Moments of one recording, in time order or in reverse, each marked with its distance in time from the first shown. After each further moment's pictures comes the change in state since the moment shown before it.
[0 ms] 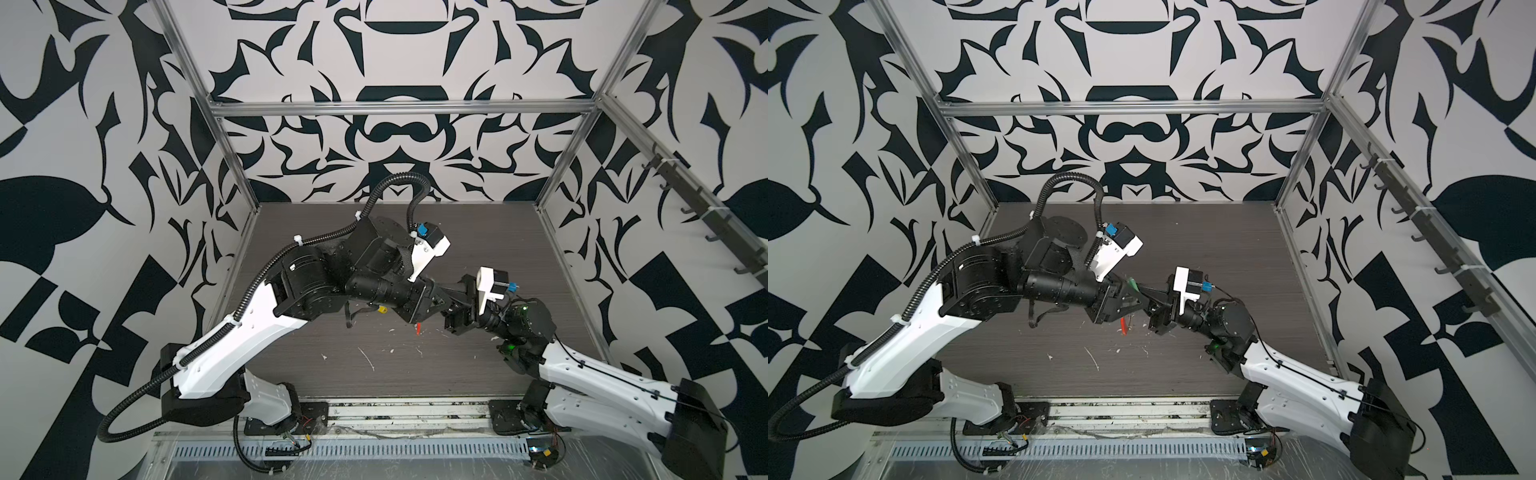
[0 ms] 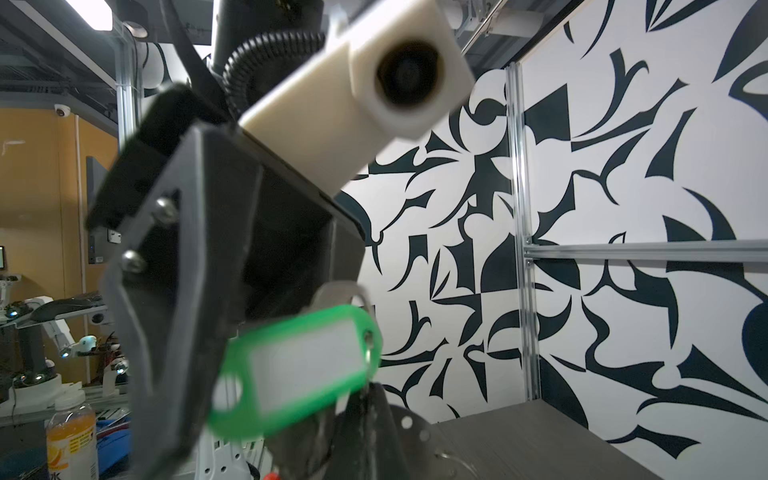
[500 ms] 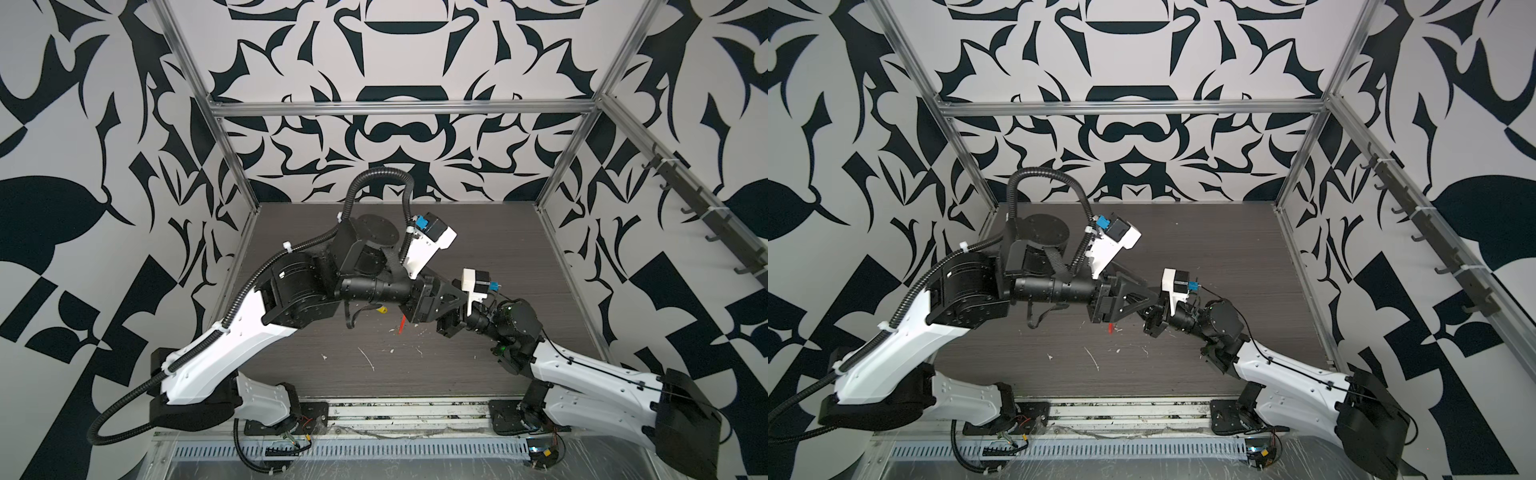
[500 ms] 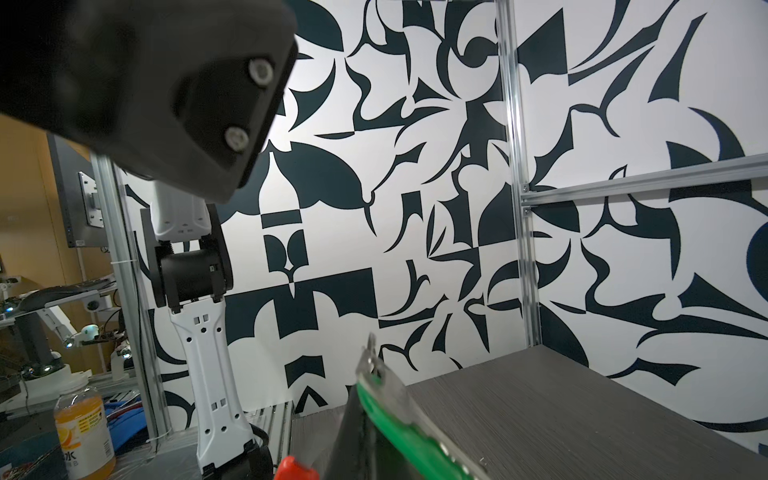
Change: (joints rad) left arm -0.010 -0.117 -0.130 0.192 -0.025 0.058; right arm 0.005 0.029 -0.042 -0.009 0.021 0.019
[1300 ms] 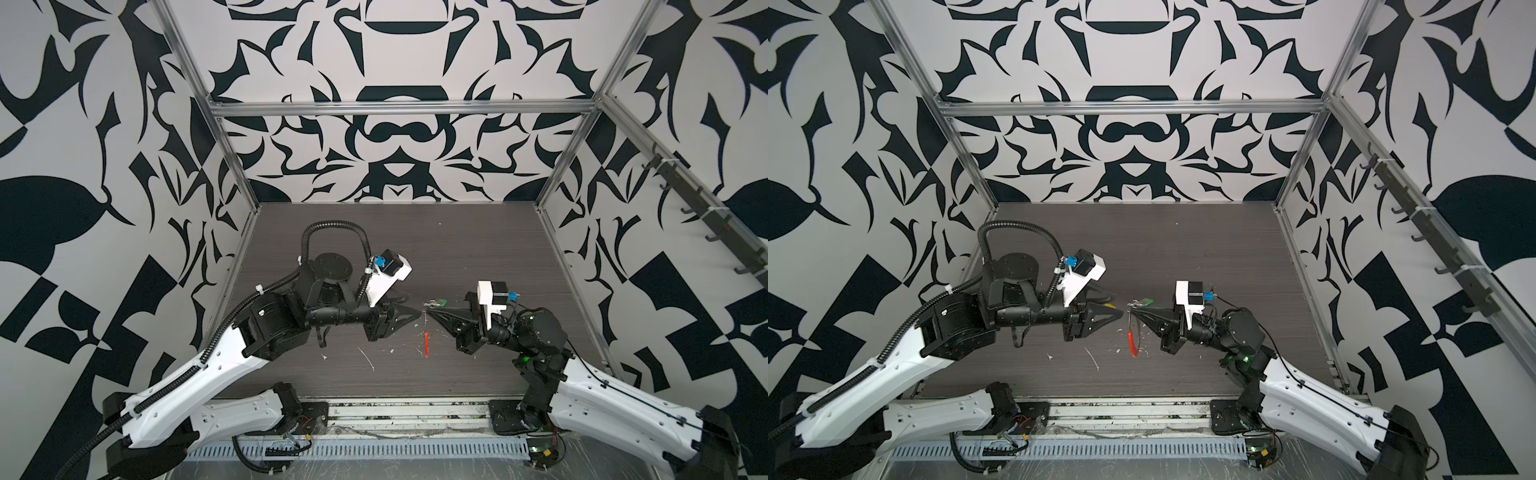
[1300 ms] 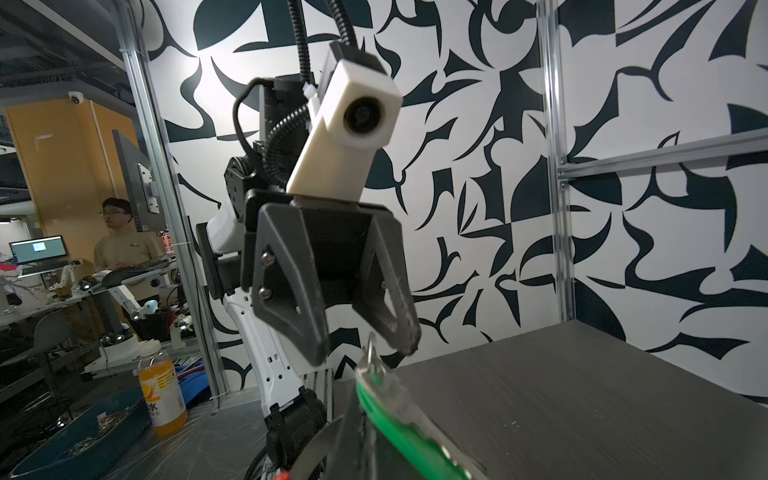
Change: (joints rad) left arm 0.182 -0.318 -0.583 0.291 0.142 0.254; right arm 0.000 -0.258 -0.020 -0.306 -0.094 0.036
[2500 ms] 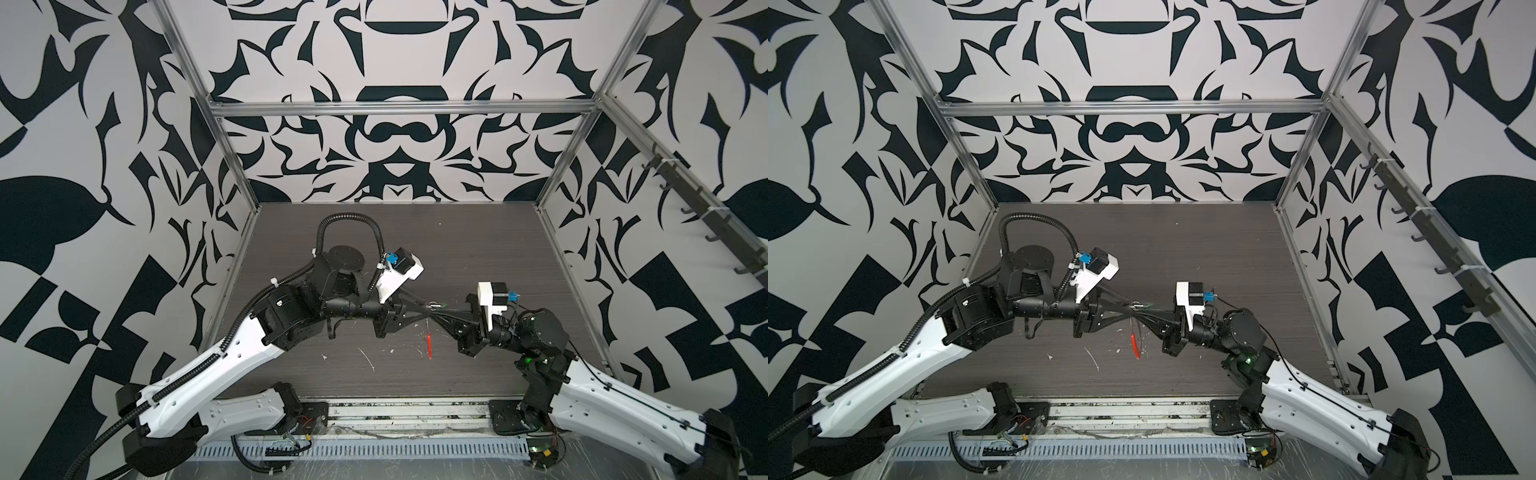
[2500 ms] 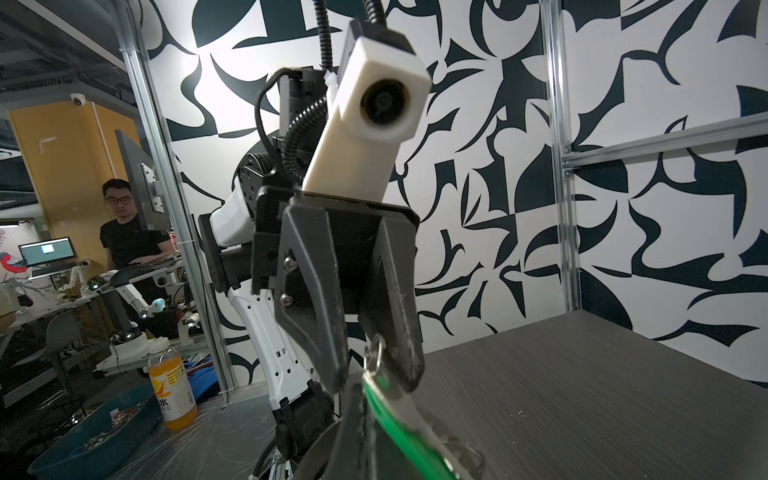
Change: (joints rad) left arm 0.014 0.081 0.000 0.043 0.137 0.002; right arm 0.000 -0.020 -0.002 -0.025 -0.002 0.013
